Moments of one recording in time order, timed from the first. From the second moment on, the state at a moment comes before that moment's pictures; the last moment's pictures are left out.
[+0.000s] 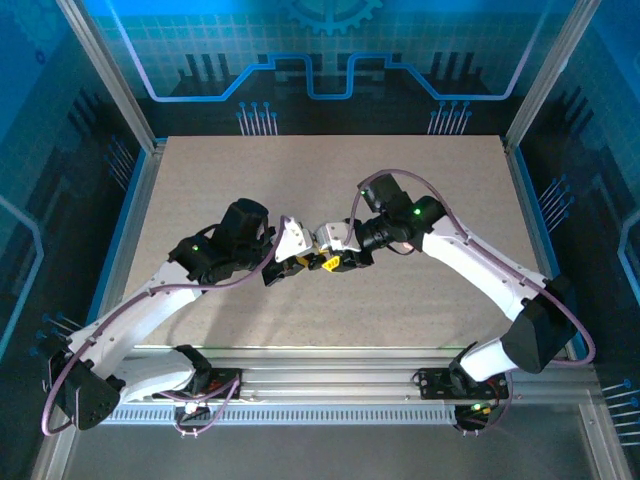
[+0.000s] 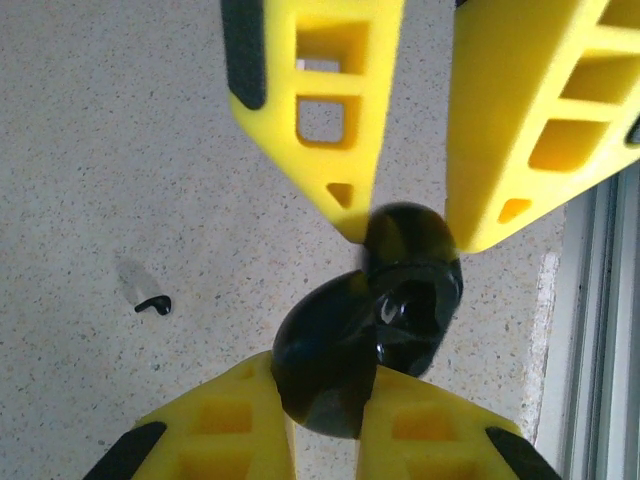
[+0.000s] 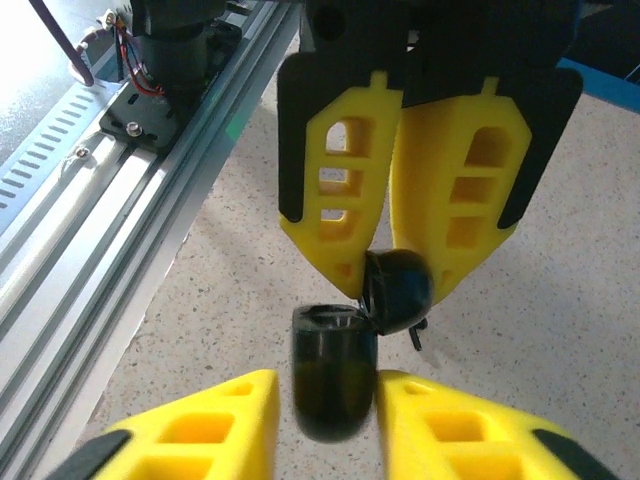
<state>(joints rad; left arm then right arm) -0.60 1.12 1.02 -0.66 0.37 0.47 0.65 1.47 1.32 -0.81 -0.74 -1.03</state>
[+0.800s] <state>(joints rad) -0.60 1.12 1.01 -0.59 0.38 0.44 0.62 1.50 1.35 -0.83 -0.79 -1.03</state>
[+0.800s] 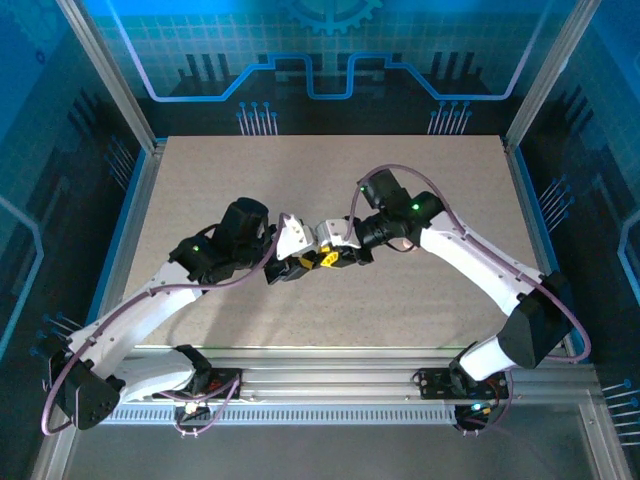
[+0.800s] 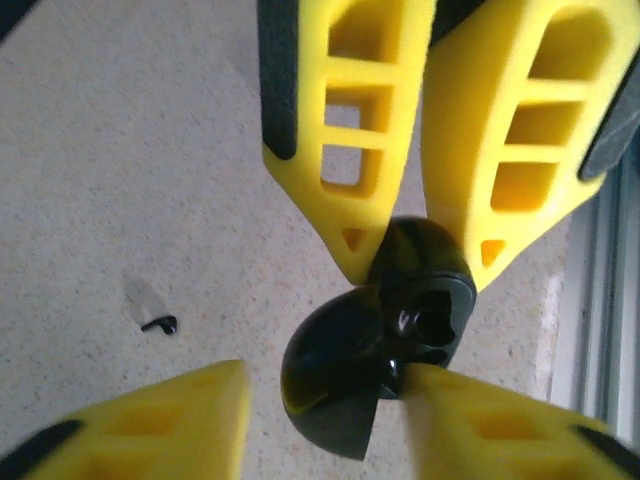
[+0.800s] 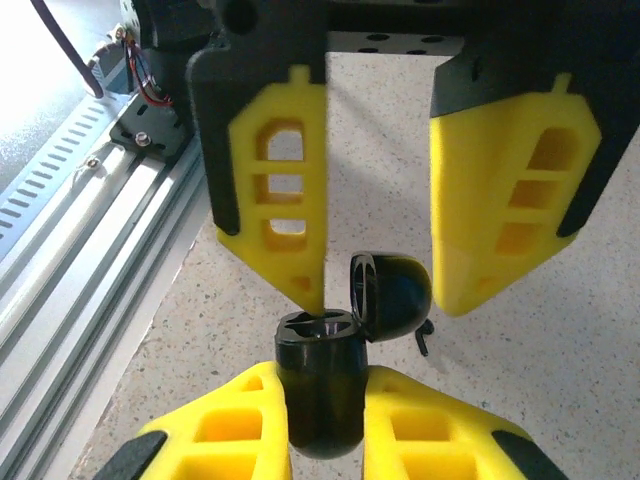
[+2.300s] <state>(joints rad) -0.53 1.16 0.56 0.87 0.70 -0.10 0.38 1.26 1.07 -0.06 -1.18 -0.27</state>
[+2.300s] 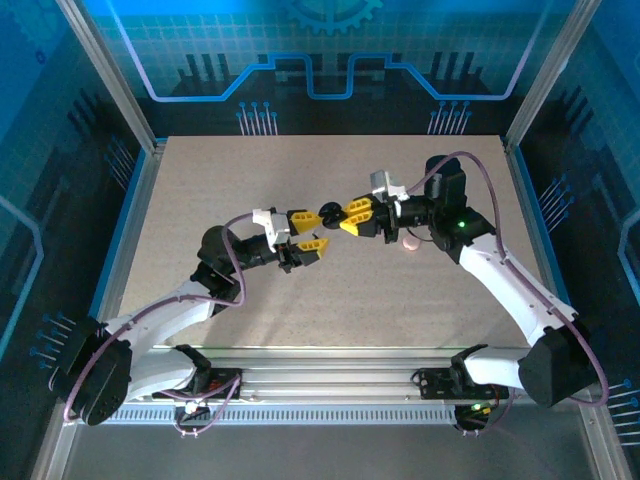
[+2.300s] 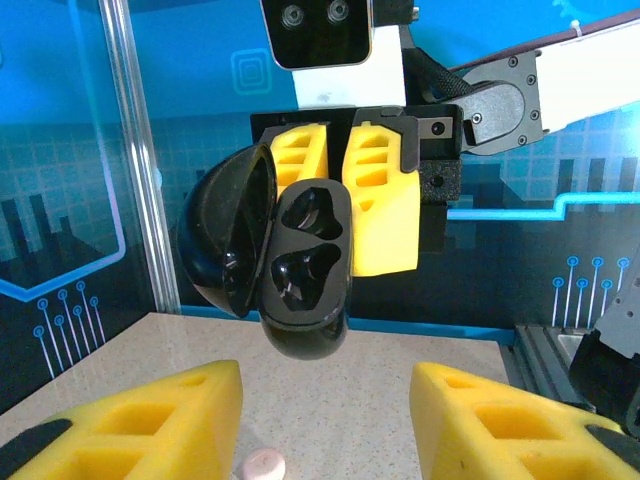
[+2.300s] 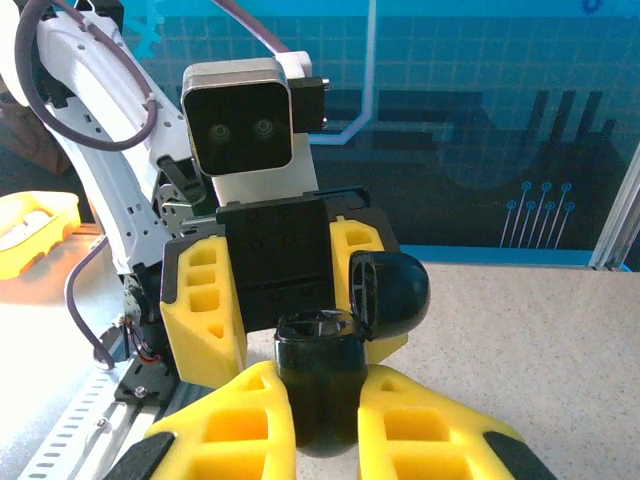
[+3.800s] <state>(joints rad) -0.54 1.25 0.58 1.10 0.71 -0.25 0.40 1.28 1.07 0.04 -1.21 -0.22</state>
